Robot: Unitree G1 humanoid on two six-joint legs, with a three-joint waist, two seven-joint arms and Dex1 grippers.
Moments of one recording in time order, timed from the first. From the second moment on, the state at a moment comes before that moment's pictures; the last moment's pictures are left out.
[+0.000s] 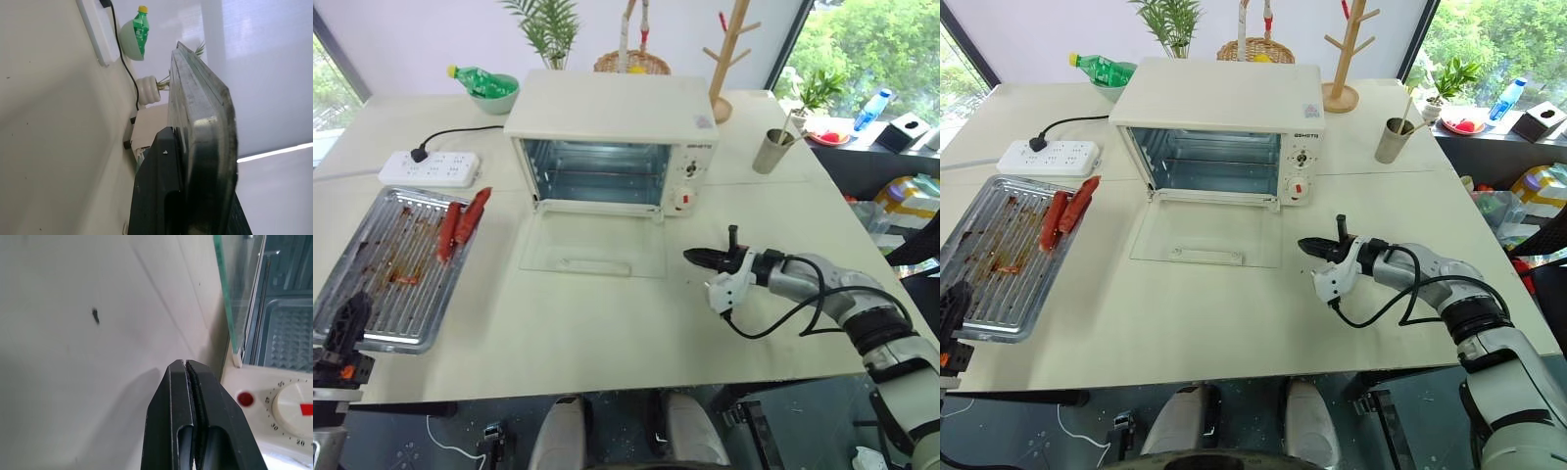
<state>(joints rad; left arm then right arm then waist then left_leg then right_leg) 0.41 0.31 0.97 -0.22 -1.95 0.79 -0.16 -0.58 -0.77 0.39 0.54 -0.76 -0.90 0.22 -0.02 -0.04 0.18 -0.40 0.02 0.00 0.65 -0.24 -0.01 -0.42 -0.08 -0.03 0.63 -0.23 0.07</state>
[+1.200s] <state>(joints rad) 0.32 0.57 0.77 -0.15 -1.95 0.95 -0.15 -0.45 -0.75 0.15 -0.12 0.34 0.04 0.88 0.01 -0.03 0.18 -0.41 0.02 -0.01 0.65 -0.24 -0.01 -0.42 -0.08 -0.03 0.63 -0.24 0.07</state>
